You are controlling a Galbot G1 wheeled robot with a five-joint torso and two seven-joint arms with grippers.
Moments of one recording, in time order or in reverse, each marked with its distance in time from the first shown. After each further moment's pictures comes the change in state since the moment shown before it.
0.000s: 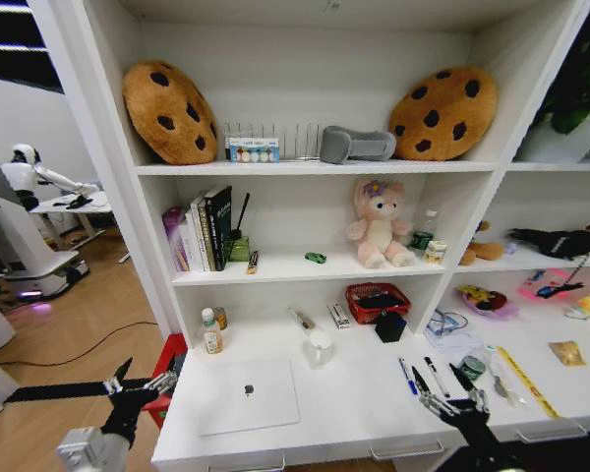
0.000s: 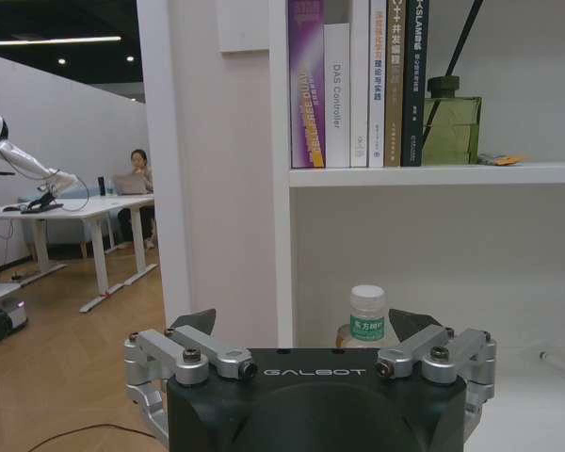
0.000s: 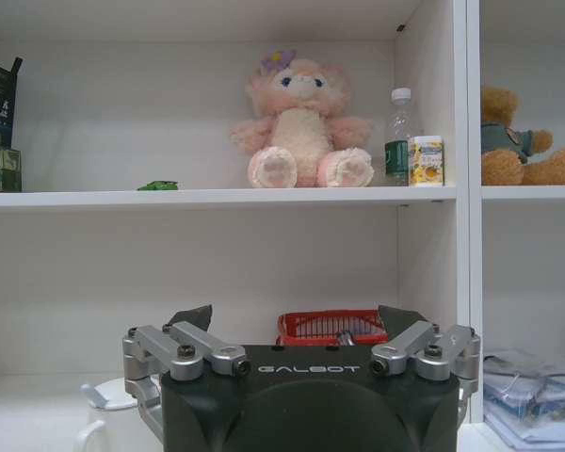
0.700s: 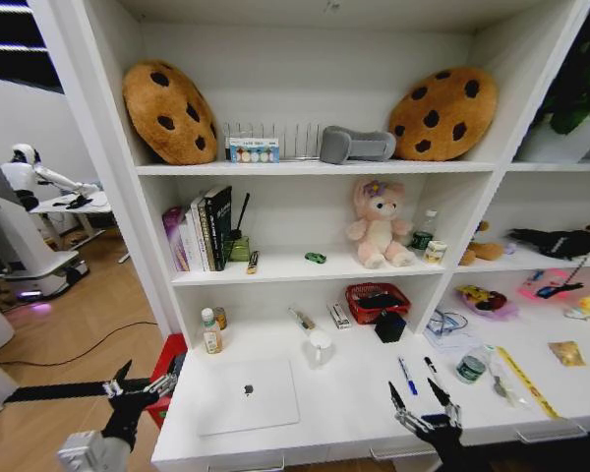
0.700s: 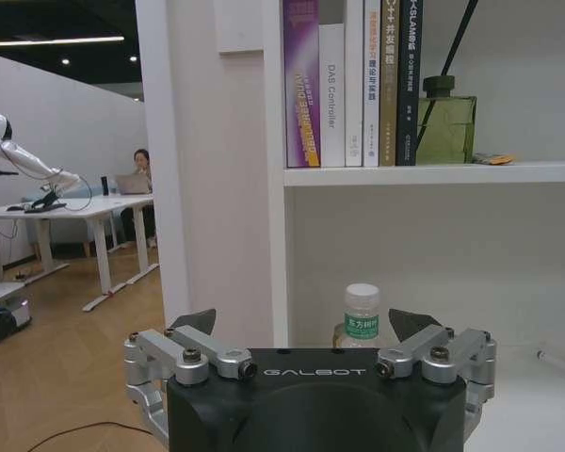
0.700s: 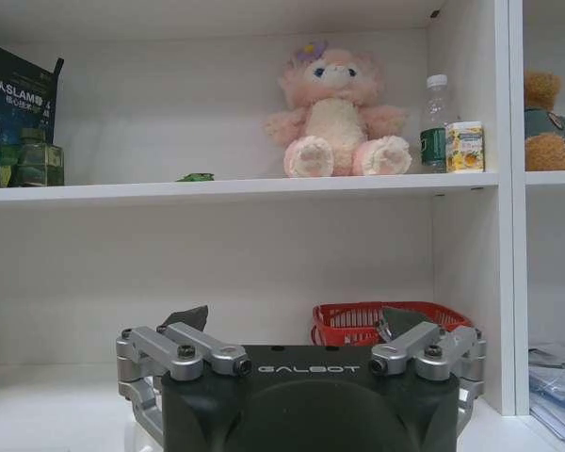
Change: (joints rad) left arm 0.010 -0.014 -0.003 -0.007 0.012 -0.001 0.003; right arm -0.010 0.026 -0.084 0.002 -0.066 0.033 -0.010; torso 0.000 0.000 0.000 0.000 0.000
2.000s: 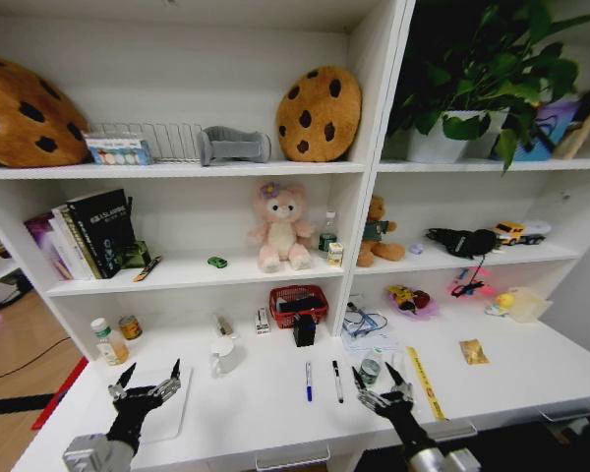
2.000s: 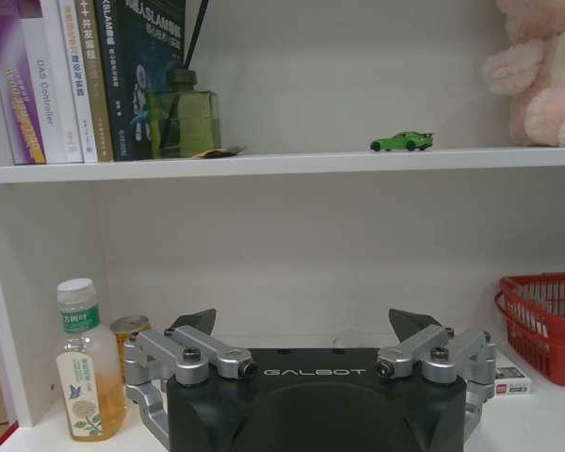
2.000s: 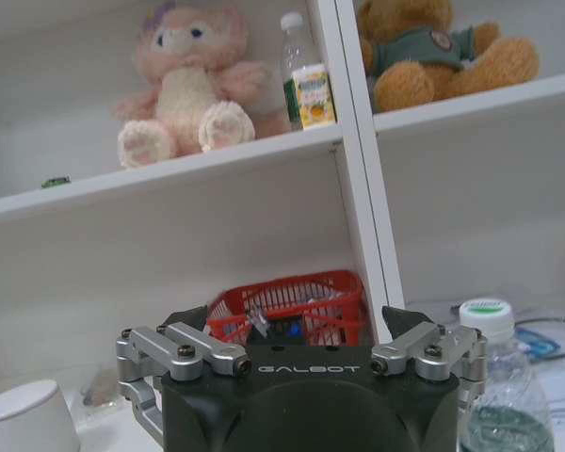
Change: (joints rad) left arm 0.020 -0.007 0.014 -0.002 0.021 0.003 0.007; right arm 0.189 -0.095 -0.295 0.007 0.010 -0.241 0.181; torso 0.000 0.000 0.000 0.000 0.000
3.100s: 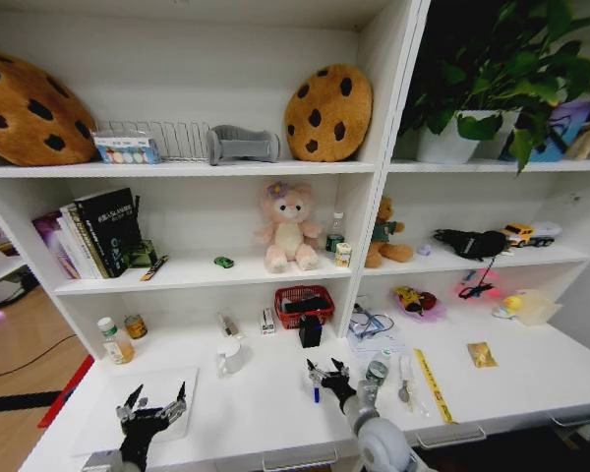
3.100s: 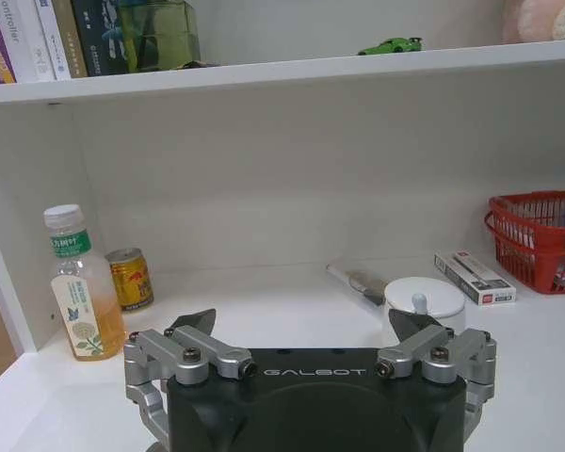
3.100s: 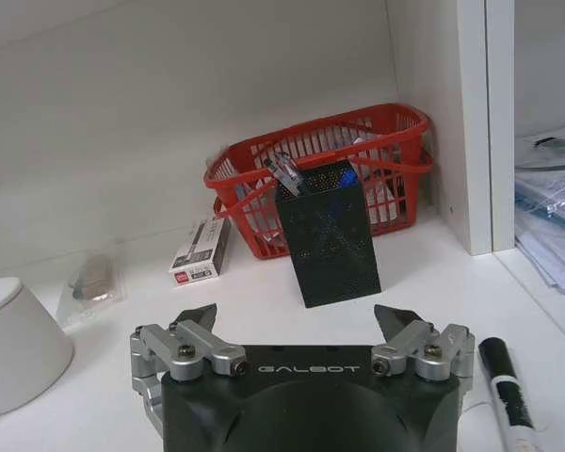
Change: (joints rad) left arm 0.039 -0.021 0.074 0.074 0.088 -0.002 0.004; right arm 0.512 -0.153 -0.436 -0.293 0.234 -0.278 0.377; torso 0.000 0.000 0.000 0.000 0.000
